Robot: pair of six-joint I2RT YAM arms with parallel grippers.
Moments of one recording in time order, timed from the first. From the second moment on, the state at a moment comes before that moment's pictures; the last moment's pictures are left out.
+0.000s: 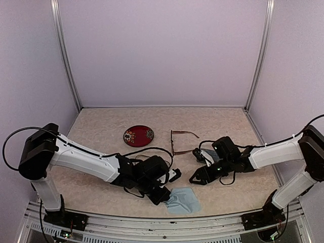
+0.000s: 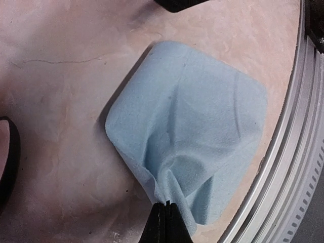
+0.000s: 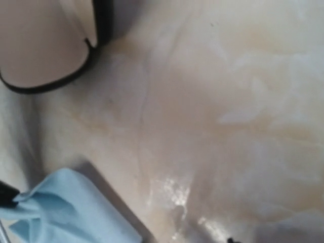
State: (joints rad) left arm -1.22 1.82 1.03 -0.21 0.13 -0.34; right arm 0.74 1.48 0.59 0.00 -0.44 0.32
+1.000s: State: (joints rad) left arm -1.23 1.85 1.12 -0.26 0.07 -0.12; right arm 0.68 1.38 0.58 0.01 -0.40 0.34
